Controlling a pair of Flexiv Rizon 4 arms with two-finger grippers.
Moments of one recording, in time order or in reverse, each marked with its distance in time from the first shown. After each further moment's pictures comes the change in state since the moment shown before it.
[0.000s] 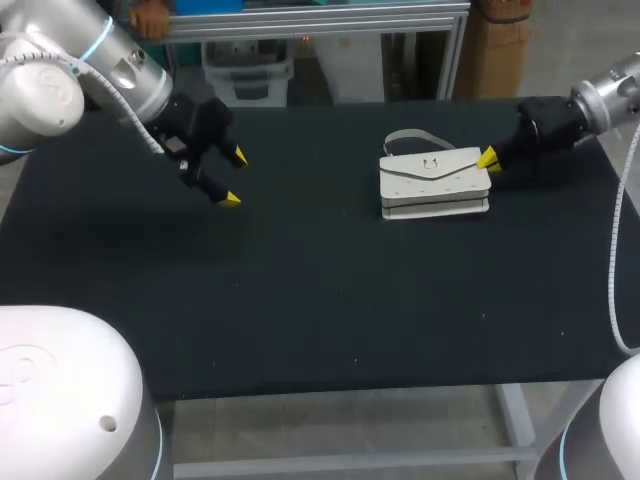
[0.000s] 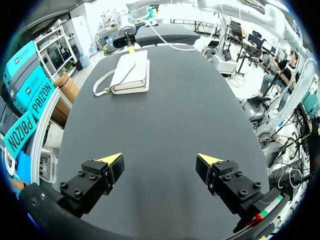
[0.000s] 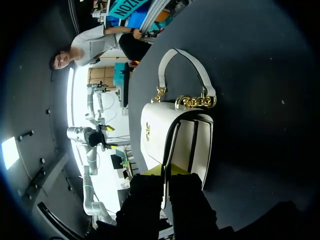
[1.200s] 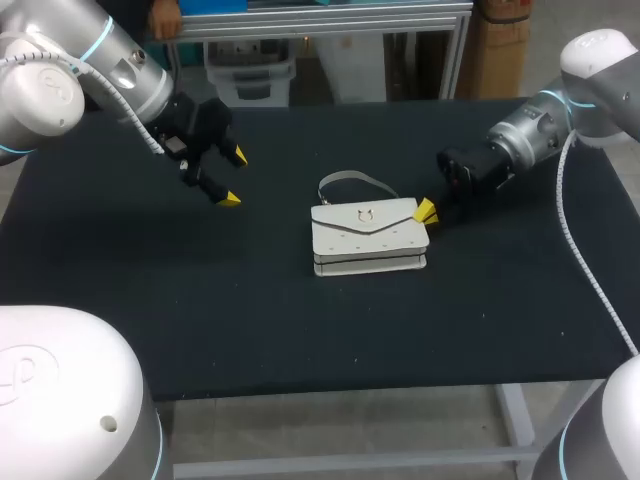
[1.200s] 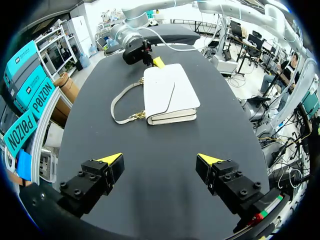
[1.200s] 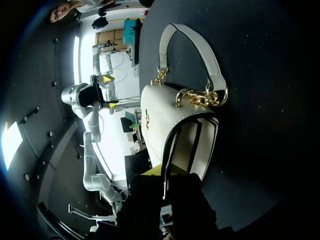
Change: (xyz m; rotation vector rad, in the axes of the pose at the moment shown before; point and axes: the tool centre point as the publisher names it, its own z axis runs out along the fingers) left arm 0.000 0.000 0.000 0.000 0.000 0.000; right arm 0.043 -0.091 0.143 0.340 0.111 -0.065
